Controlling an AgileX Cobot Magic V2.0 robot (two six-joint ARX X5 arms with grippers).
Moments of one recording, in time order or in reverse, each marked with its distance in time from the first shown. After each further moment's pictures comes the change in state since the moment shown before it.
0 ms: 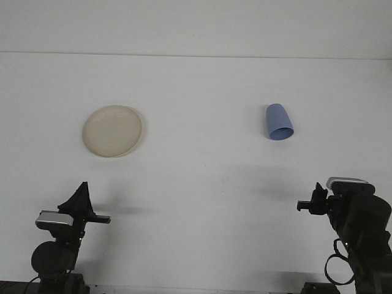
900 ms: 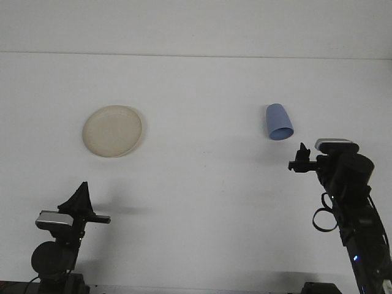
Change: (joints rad) left arm 0.000 0.000 0.000 0.000 0.000 0.000; right arm 0.000 0.377 -0.002 0.508 -0.053 -0.042
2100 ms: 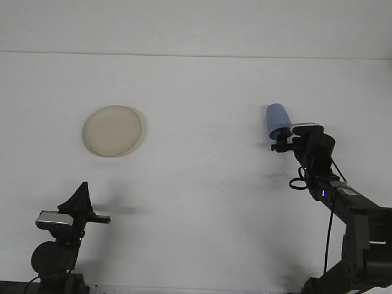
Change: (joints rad) left arm 0.000 0.000 0.000 0.000 0.000 0.000; right arm -0.021 0.670 -0.009 0.702 -0.060 -0.042
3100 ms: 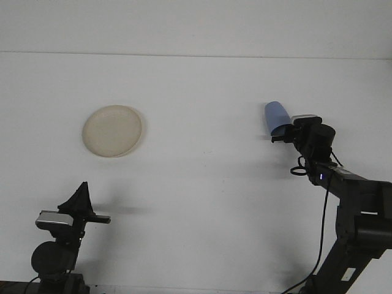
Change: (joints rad) left arm 0.000 0.000 0.000 0.000 0.000 0.000; right arm -0.037 0.212 0.156 0.077 -0.144 0.000
